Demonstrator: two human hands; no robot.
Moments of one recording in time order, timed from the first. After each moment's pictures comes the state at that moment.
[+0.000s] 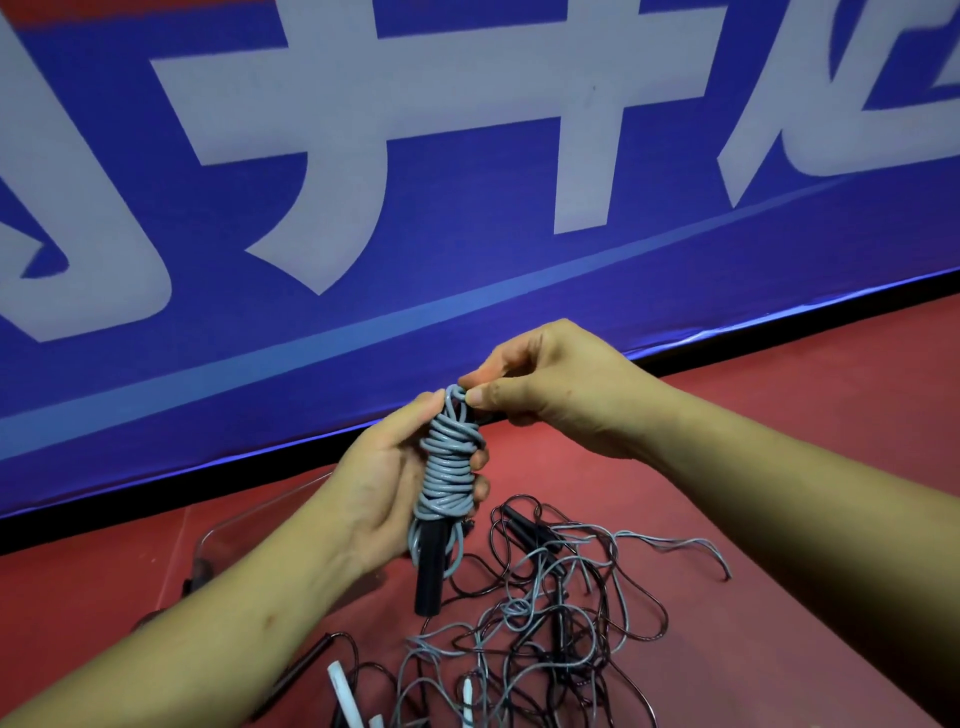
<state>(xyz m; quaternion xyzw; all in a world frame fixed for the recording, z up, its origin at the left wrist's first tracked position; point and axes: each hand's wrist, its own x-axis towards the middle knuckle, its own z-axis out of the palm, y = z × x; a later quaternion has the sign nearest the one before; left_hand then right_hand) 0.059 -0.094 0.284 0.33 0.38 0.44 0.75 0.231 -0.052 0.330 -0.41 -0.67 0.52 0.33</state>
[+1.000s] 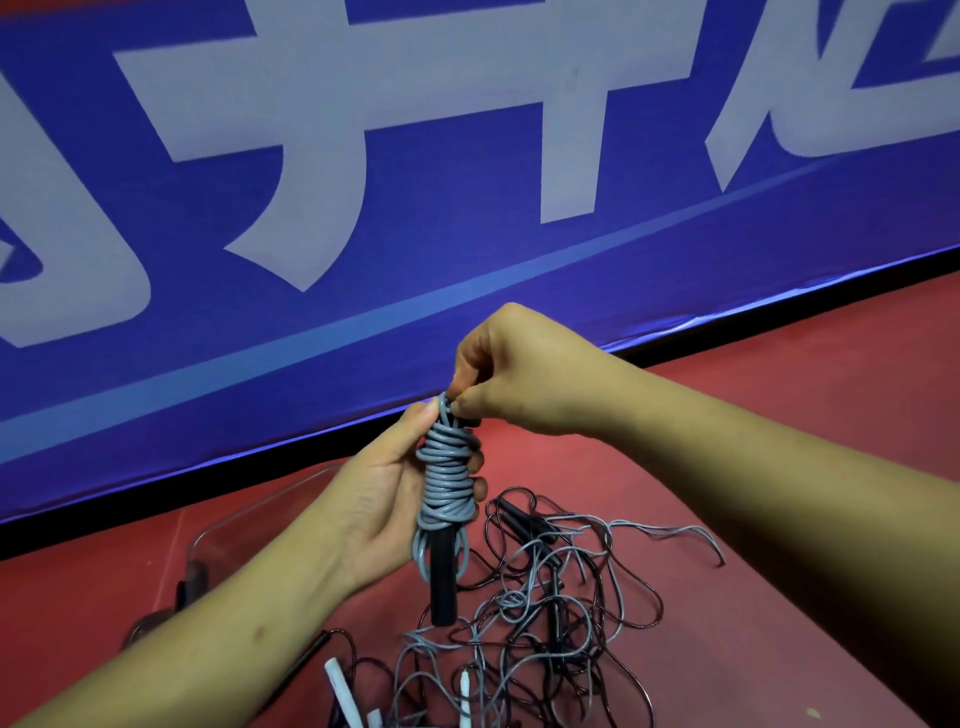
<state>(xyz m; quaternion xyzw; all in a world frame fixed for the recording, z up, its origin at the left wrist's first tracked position) 0.071 -0.096 0.275 0.30 0.38 0.43 0.76 0.227 -0.049 0.344 -0.45 -0.81 0.30 0.22</state>
